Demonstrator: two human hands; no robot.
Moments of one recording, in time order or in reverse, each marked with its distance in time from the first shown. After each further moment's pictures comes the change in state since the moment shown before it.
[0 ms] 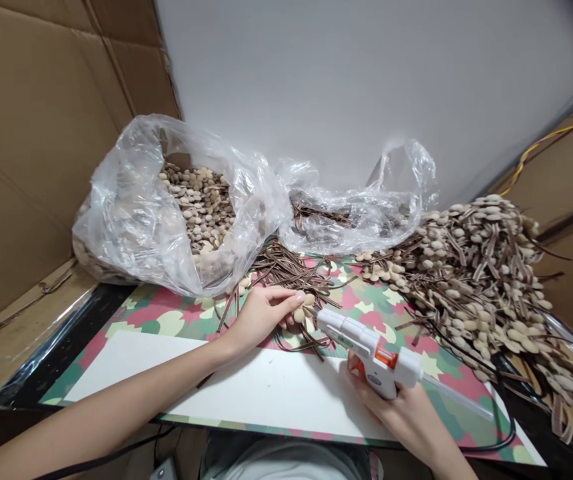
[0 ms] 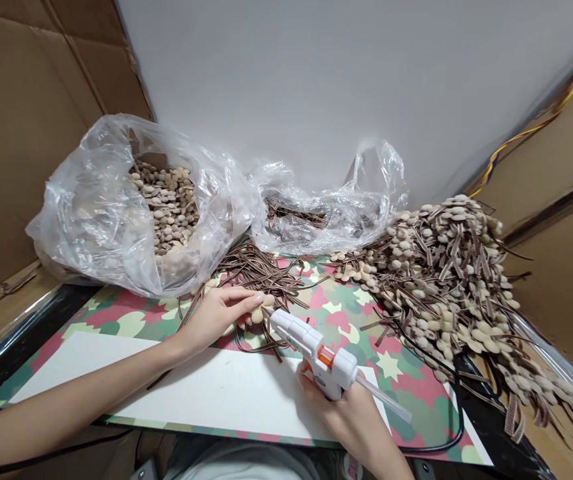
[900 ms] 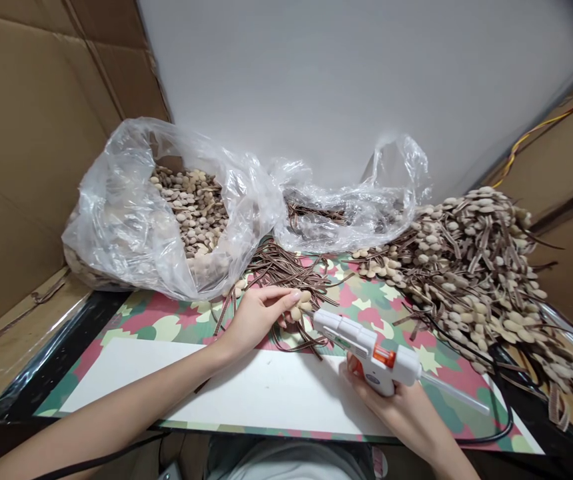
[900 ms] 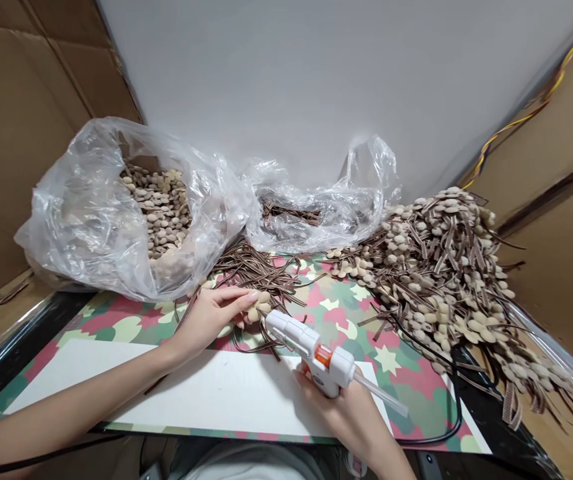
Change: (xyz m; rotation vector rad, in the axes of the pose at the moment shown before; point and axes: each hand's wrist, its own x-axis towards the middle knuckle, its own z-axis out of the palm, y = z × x) left_hand -0.003 0.008 0.002 -0.058 0.054 -0.030; right_hand 0.001 0.006 0.001 -0.007 -0.016 0.038
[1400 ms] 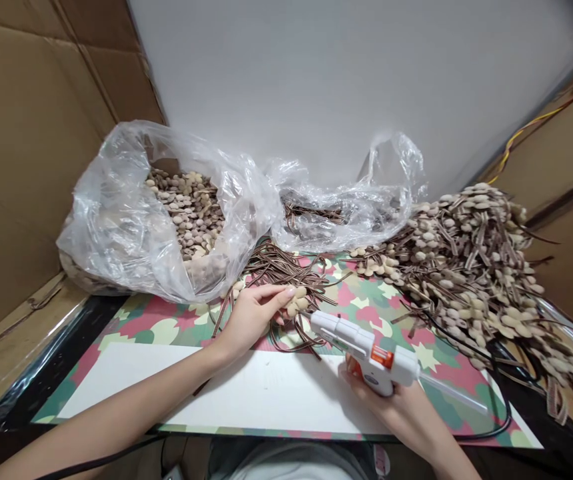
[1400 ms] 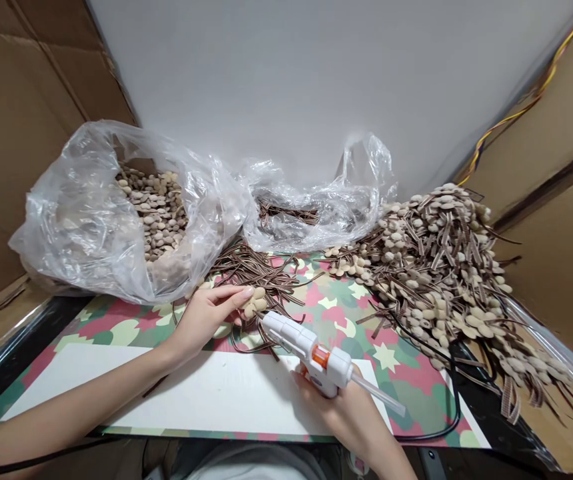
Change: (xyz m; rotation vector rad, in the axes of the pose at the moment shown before) left_hand 0.002 -0.001 0.000 -0.079 0.041 -0.050; right_hand -0.001 -0.002 0.000 0.059 -0.001 0.009
